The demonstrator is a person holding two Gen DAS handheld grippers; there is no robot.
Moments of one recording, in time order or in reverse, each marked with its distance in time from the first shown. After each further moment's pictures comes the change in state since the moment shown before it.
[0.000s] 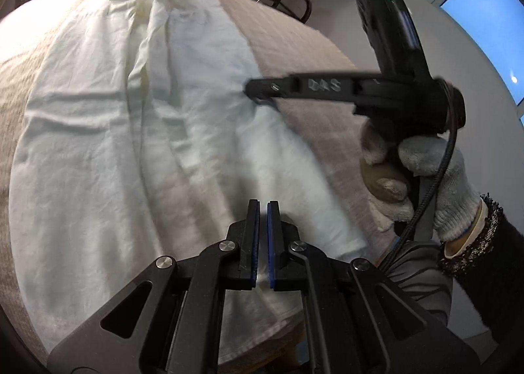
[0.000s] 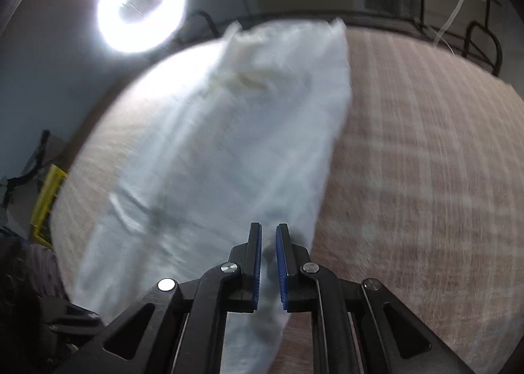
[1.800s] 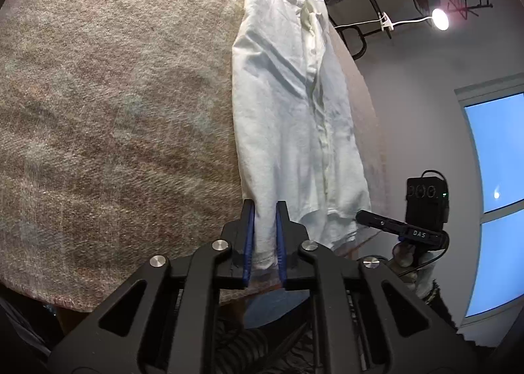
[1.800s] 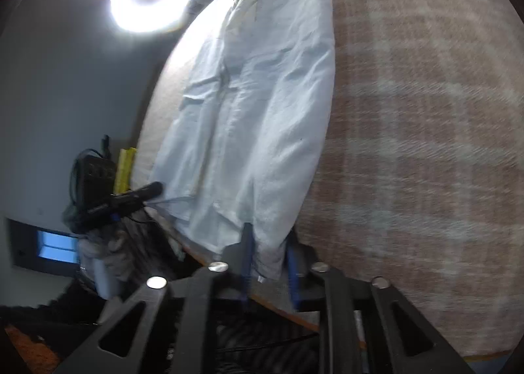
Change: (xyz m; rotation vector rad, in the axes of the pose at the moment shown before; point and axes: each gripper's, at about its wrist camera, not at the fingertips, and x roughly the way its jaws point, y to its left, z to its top) left arm -0.110 0.127 -0.059 -0.466 0.017 -0.141; right arm -0.051 -0.013 -0.117 0.250 0.235 0.413
